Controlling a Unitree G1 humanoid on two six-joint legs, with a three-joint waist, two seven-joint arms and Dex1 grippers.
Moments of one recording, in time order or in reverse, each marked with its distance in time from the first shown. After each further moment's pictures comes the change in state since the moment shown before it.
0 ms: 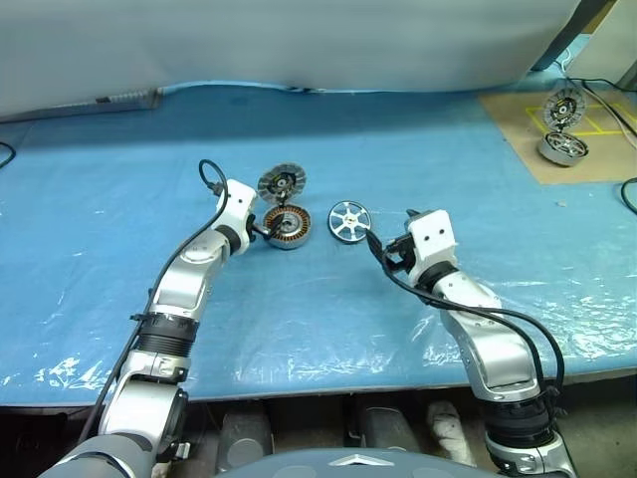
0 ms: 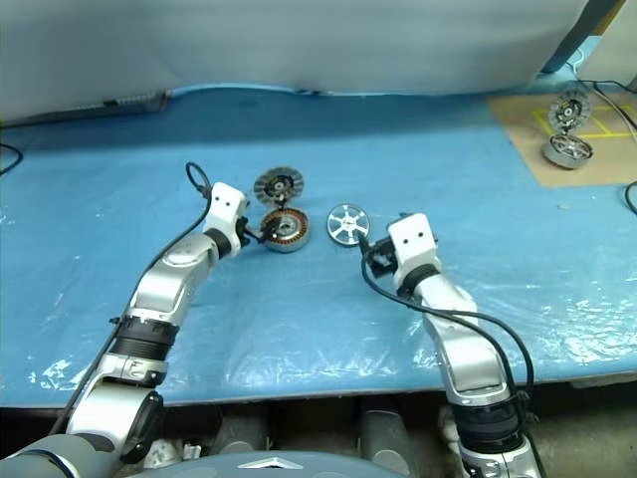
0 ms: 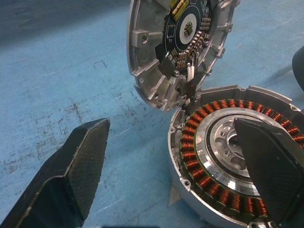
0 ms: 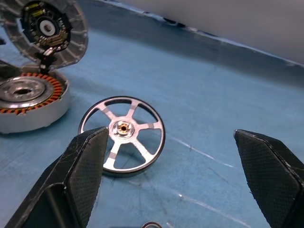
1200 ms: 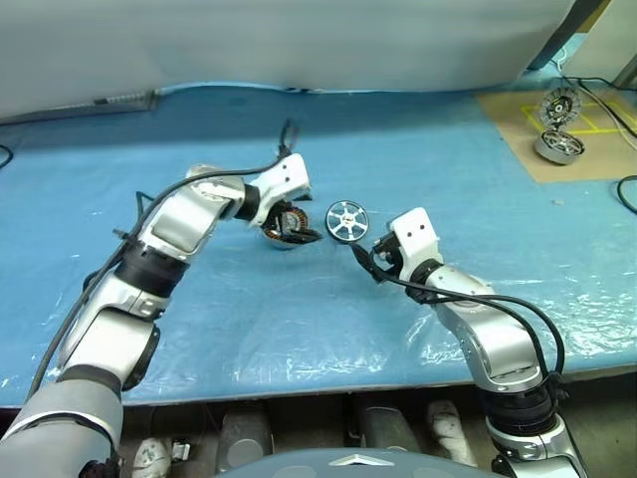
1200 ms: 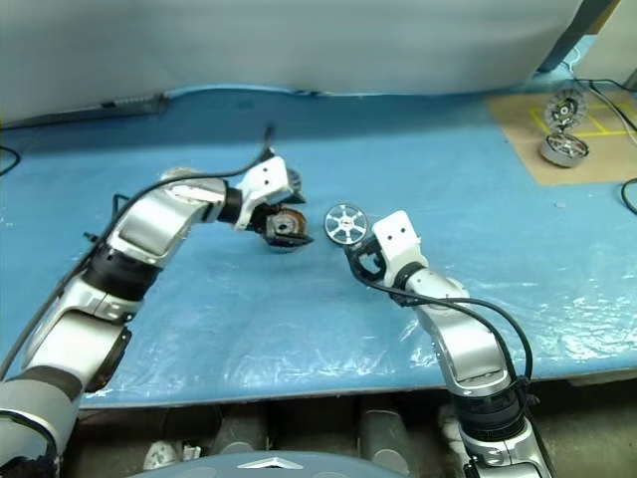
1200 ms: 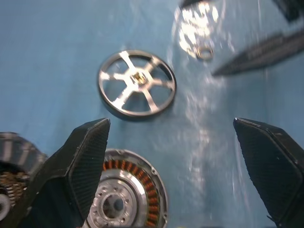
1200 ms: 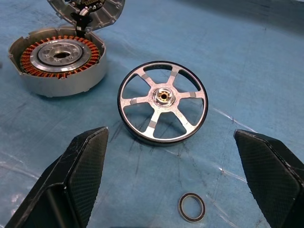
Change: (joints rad) left arm -0.428 0.260 -0.447 0.004 0.042 0.156 -0.749; right arm -0.085 -0.060 0.056 -0.063 0.070 0.321 0.096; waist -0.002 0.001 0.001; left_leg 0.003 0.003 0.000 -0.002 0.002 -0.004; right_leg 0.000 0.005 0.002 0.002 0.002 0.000
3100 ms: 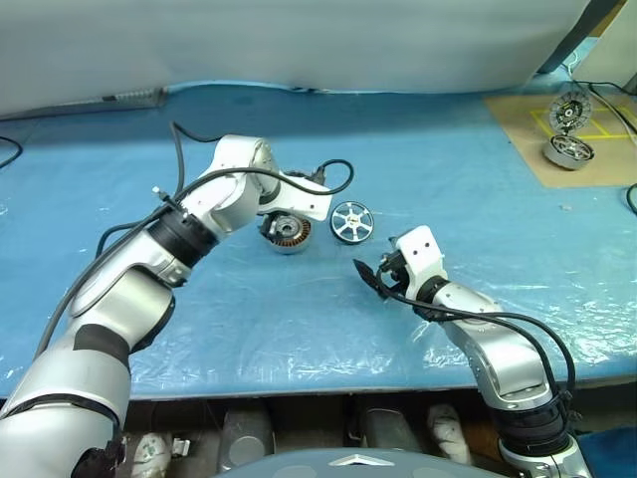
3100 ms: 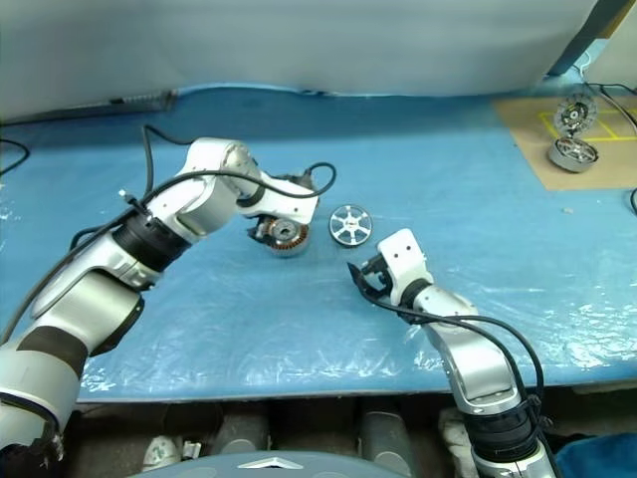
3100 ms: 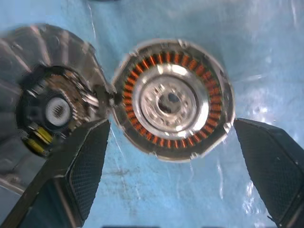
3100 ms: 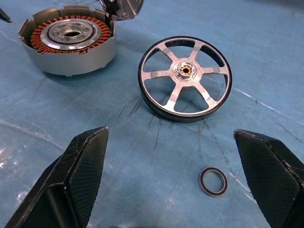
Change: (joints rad) left arm -0.153 0.011 -0.218 0.031 0.627 -0.154 -0.280; right arm 0.108 -0.039 -0.008 0.000 0.025 -0.083 0.052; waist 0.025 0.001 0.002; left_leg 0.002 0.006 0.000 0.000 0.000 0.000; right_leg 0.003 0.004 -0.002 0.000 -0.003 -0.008
